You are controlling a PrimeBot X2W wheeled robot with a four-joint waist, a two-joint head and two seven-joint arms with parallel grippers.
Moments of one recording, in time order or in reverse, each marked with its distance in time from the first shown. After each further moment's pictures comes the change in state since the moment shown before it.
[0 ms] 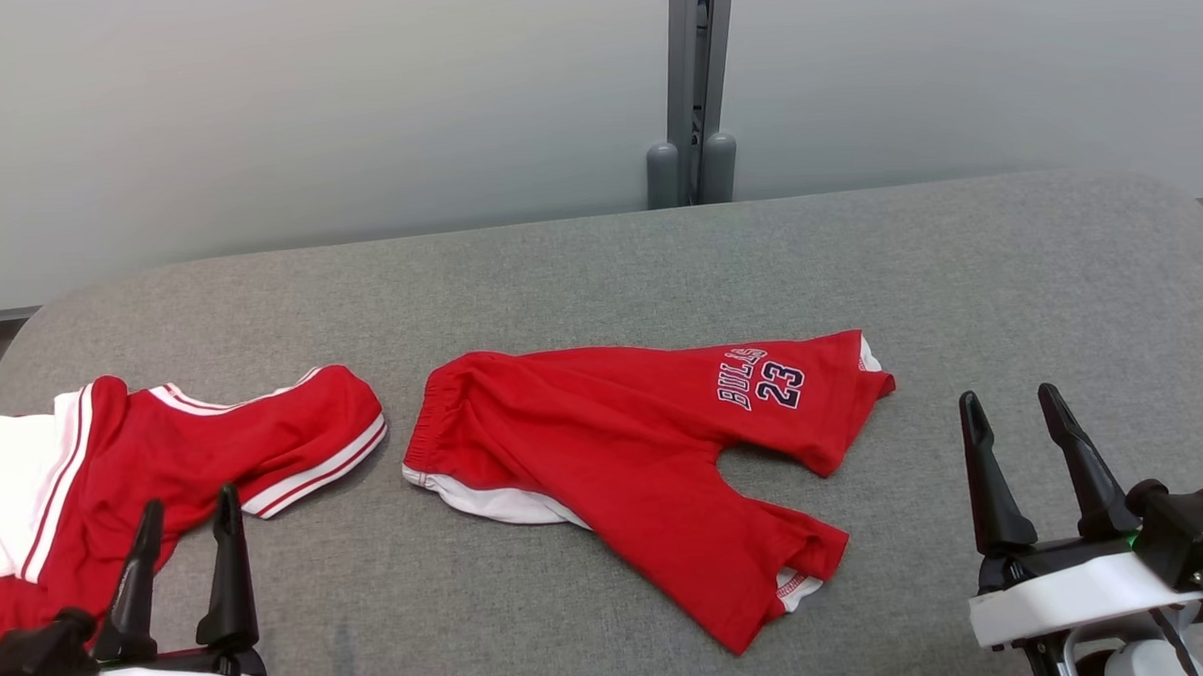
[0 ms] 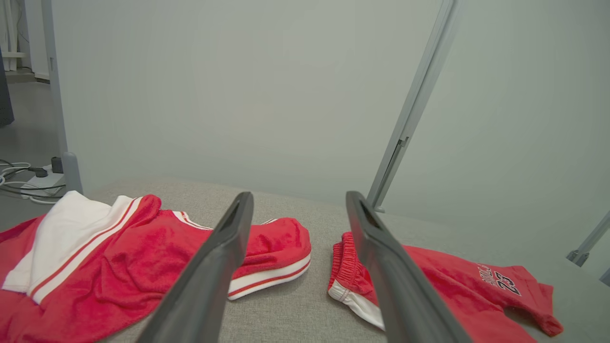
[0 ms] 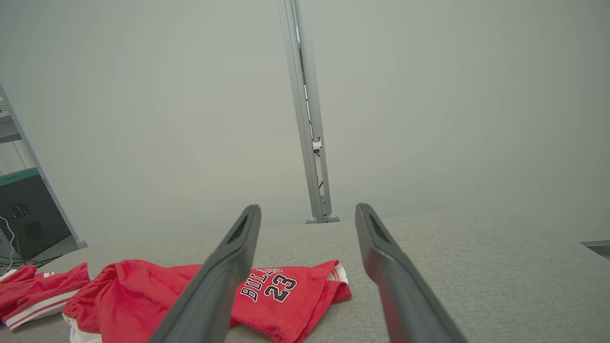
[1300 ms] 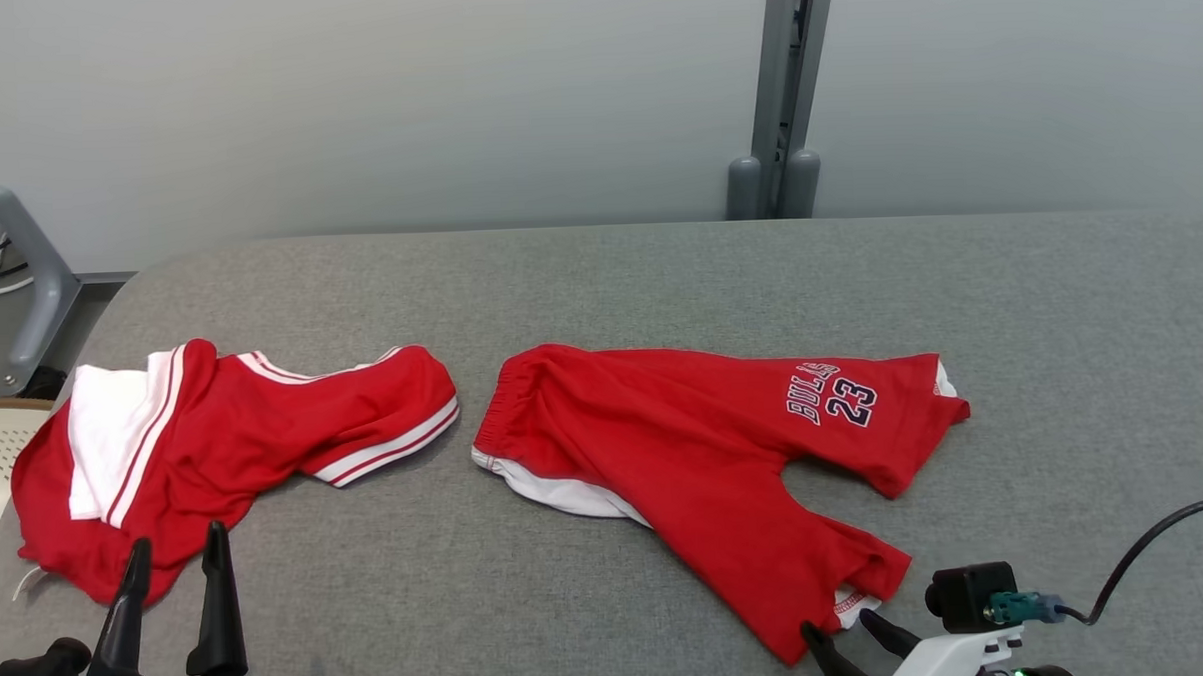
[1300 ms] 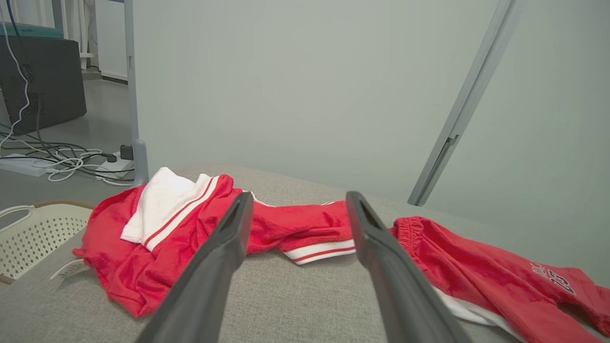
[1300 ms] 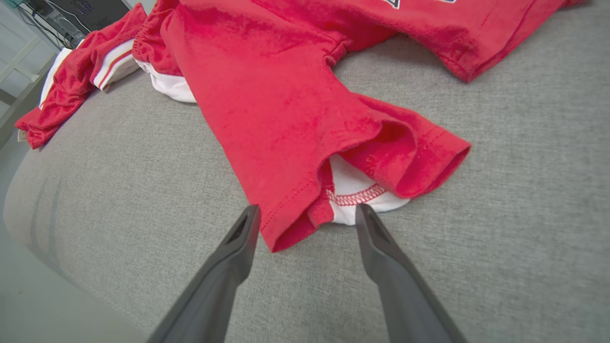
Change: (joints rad) left arm 0.030 -0.031 0.065 0.049 0.057 -0.035 0.000; right arm 0.038 -0.025 0.253 0.191 0.204 0.000 0.495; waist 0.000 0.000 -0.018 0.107
